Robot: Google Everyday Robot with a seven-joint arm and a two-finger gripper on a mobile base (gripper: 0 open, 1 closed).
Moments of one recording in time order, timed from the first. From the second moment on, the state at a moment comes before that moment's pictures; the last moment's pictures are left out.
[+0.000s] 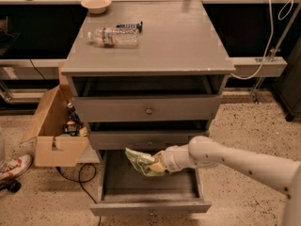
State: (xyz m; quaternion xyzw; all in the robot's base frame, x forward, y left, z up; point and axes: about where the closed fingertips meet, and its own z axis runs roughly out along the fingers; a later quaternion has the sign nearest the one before) arm 0.547 -0.008 0.445 -0.49 0.76 0.28 0.31
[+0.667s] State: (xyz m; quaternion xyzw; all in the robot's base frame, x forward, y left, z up) arm 0.578 0.024 0.314 -0.47 0.77 0.31 0.30
